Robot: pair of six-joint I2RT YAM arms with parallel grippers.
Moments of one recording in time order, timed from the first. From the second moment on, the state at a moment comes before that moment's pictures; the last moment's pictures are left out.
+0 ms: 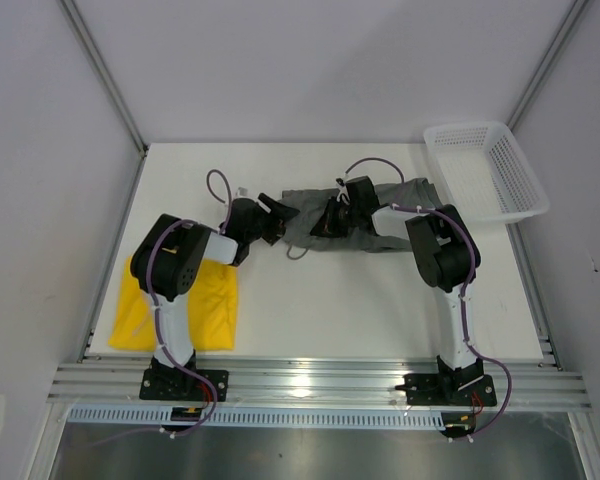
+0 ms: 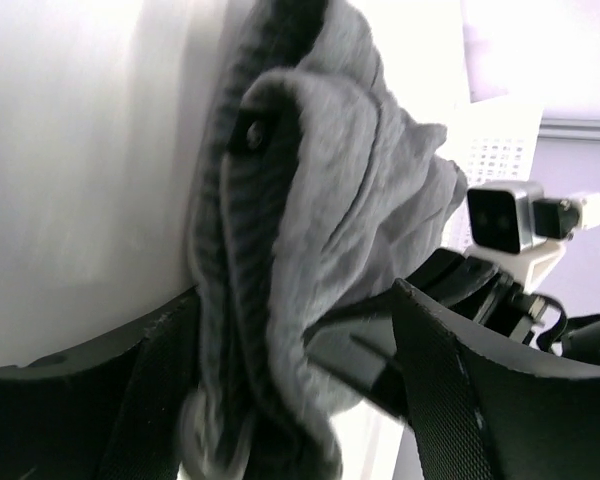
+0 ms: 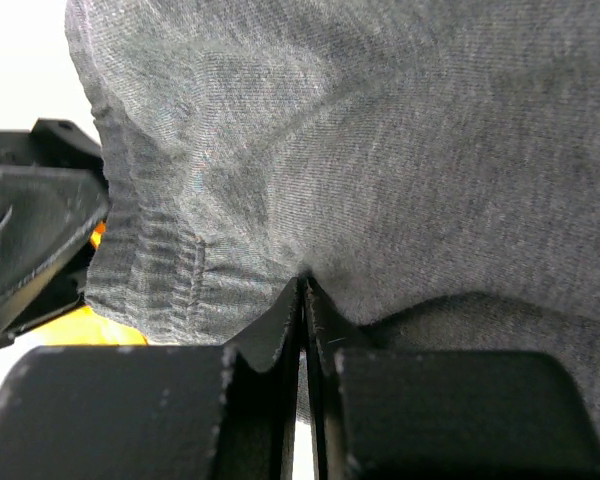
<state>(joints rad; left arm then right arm) -0.35 1.98 0.86 0.66 0.19 -1.22 0.45 2.19 1.38 0.05 -0.52 0.68</state>
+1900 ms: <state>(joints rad) -0.35 1.54 1.11 -0.28 -0.10 -0.57 0.55 2.00 1.13 0.16 -0.21 0.77</state>
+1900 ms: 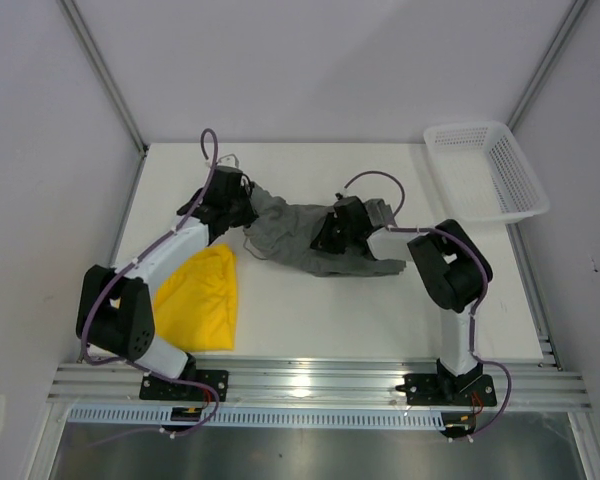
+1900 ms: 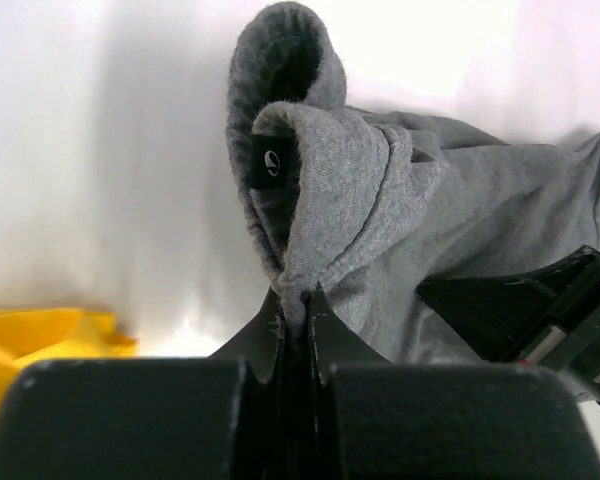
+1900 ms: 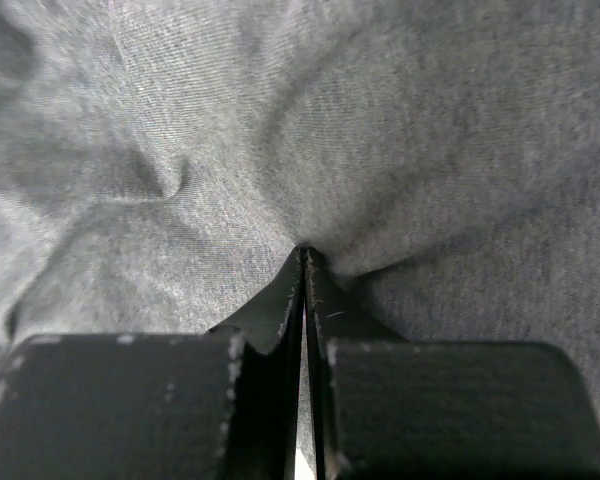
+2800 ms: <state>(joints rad) -0.56 1.39 1.20 -0.58 -0.52 -0.37 0.71 1.99 1.19 0.13 -0.15 0.91</state>
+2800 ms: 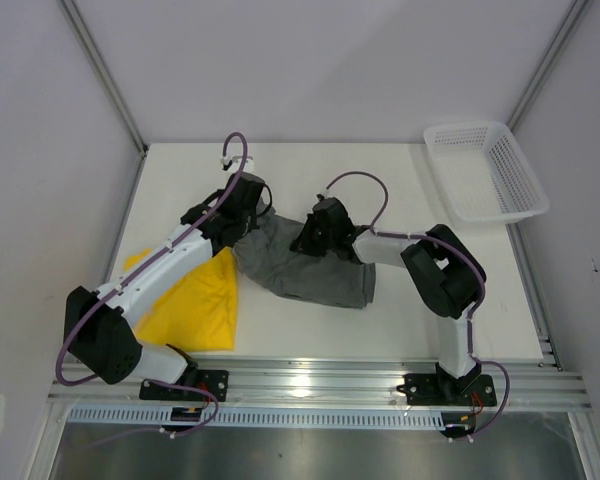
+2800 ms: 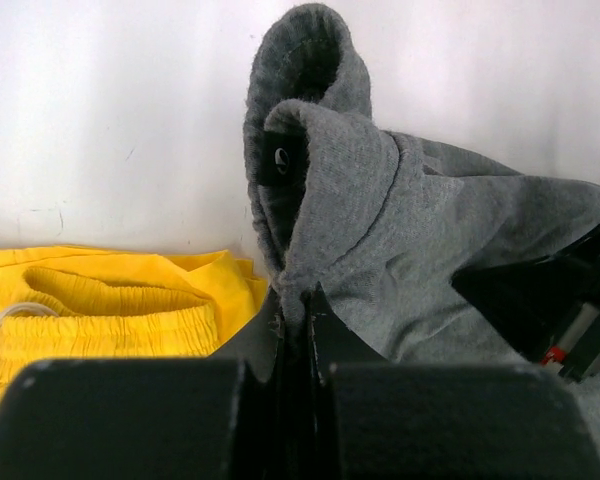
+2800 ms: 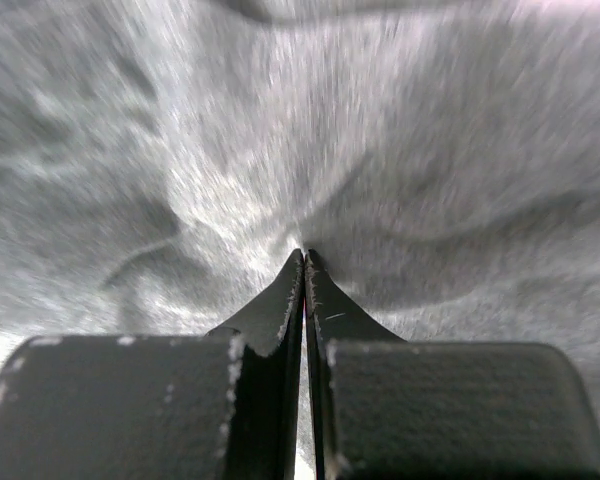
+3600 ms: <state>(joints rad) -0.58 1.39 1.20 -0.59 -0.53 -0.37 0.70 2.18 1.38 0.16 -0.18 0.92</state>
